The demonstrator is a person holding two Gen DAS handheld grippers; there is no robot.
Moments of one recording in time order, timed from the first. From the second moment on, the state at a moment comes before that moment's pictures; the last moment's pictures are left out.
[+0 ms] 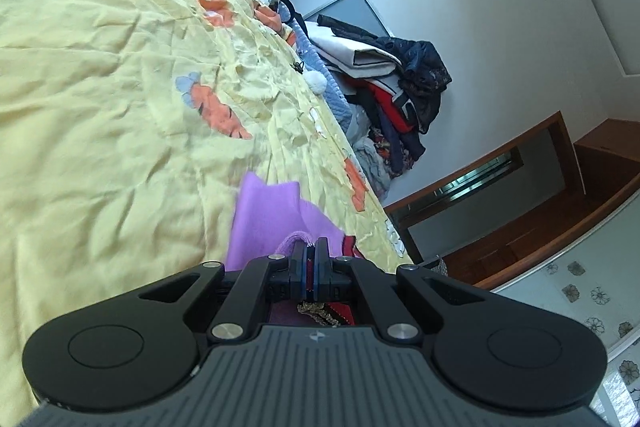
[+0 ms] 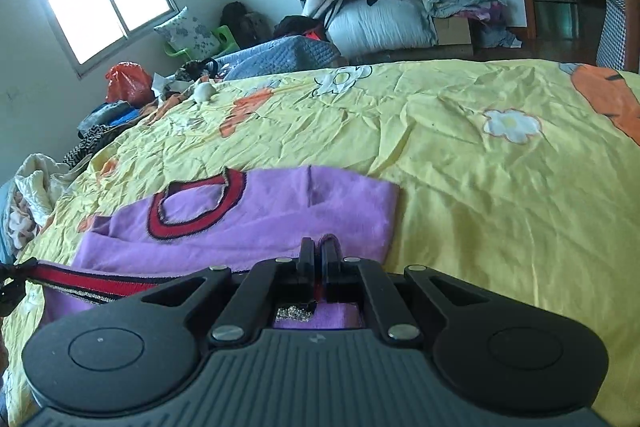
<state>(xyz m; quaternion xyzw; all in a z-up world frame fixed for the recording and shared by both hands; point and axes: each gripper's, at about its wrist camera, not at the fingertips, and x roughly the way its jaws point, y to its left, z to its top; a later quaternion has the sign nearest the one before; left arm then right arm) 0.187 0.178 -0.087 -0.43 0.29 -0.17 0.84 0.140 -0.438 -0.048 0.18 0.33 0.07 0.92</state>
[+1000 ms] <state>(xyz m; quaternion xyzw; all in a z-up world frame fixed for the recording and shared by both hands) 0.178 0.129 -0.044 -0.22 0.29 -0.16 0.92 0.153 -0.378 -0.040 0.01 0.33 0.07 0.94</state>
